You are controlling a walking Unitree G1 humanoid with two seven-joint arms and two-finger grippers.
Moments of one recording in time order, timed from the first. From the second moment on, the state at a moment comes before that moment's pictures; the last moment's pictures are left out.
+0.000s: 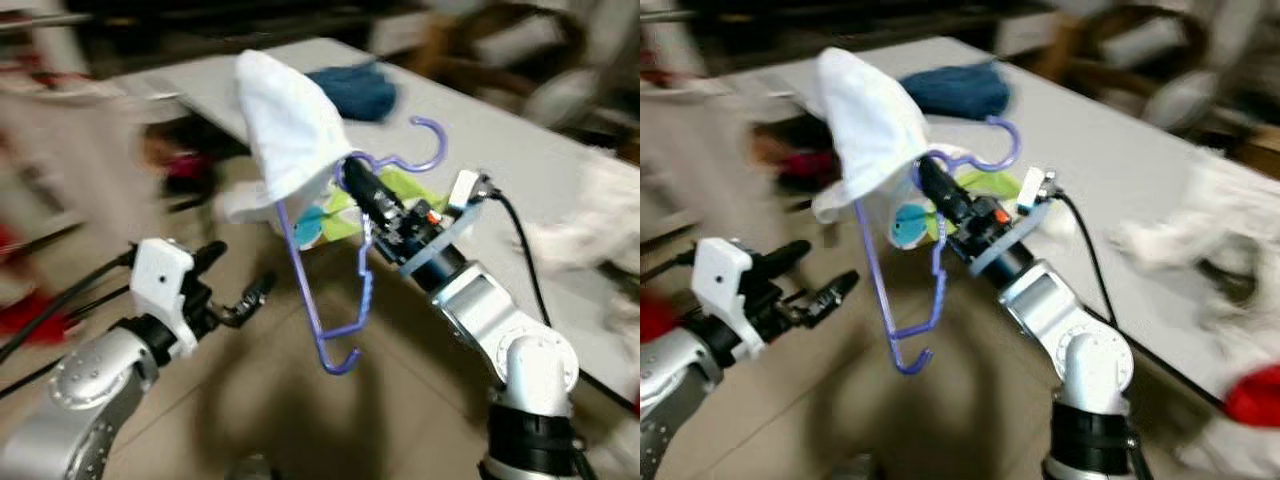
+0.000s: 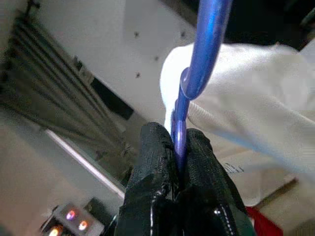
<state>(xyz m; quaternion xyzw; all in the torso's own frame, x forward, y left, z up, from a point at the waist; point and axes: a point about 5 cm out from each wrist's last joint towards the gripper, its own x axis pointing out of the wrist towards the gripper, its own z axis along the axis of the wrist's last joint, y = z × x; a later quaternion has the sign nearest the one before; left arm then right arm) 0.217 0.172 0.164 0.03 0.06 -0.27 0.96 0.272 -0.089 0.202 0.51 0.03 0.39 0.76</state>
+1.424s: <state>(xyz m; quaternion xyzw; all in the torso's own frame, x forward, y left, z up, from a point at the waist) 0.239 0.213 0.179 0.09 0.05 -0.19 0.98 0.303 -0.126 0.154 0.16 0.06 0.33 0.93</state>
